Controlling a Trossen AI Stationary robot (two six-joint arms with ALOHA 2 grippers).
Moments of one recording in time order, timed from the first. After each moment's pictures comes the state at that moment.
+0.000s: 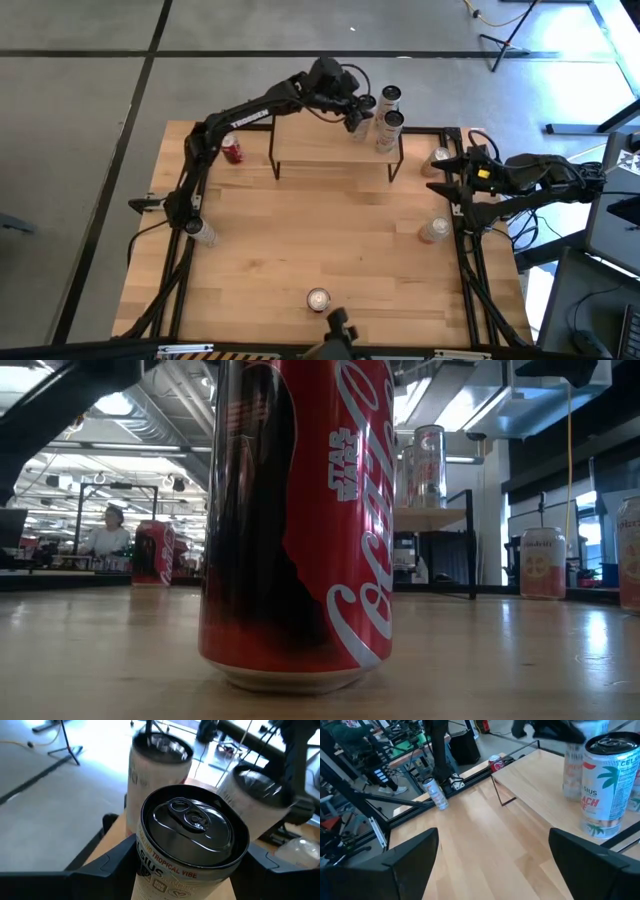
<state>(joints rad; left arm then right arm) 0.53 2.13 2.14 -0.47 0.23 -0.11 0.24 0.55 0.99 -0.79 0.43 0.55</state>
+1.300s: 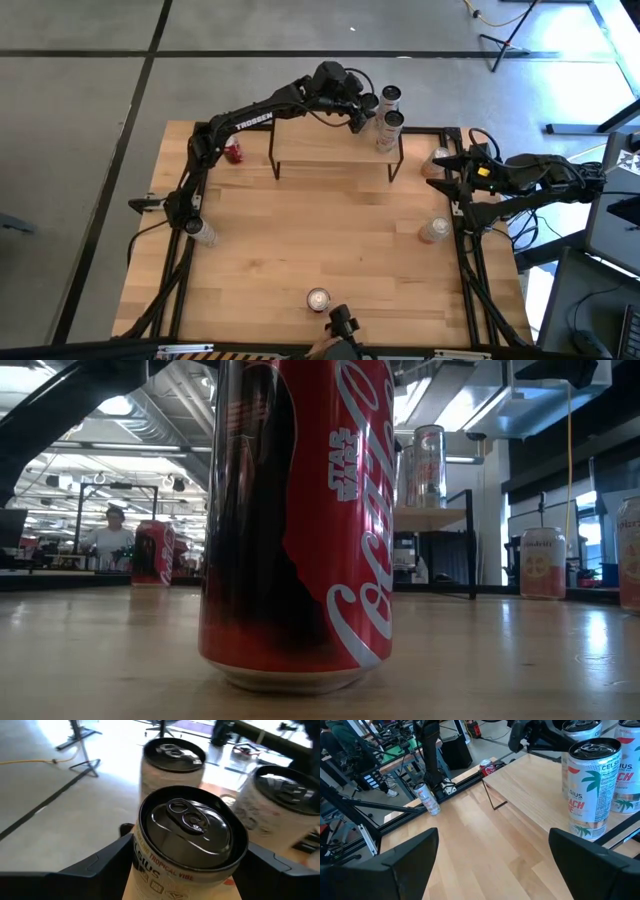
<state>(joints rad) 0.51 2.16 2.14 -0.41 0.12 -0.05 0.24 0.55 0.99 -0.79 0.48 0.55</state>
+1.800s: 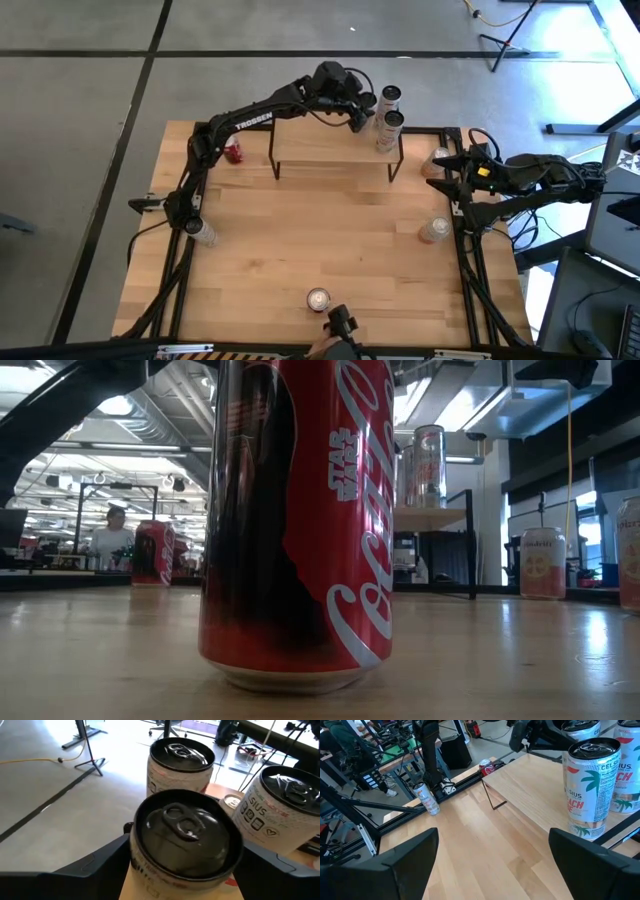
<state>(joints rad) 0.51 2.16 2.14 -0.42 0.10 -0.05 0.24 0.55 0.99 -0.80 0.48 0.55</state>
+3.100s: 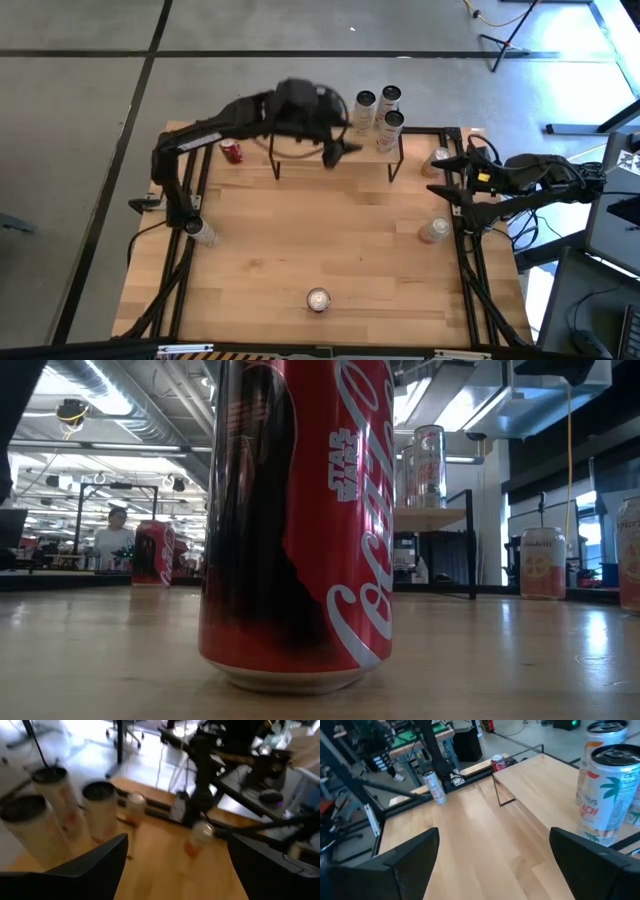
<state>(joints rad) 0.18 1.80 2.14 -0.77 0.01 -0.22 0.24 0.55 0.99 -0.79 0.41 0.43</state>
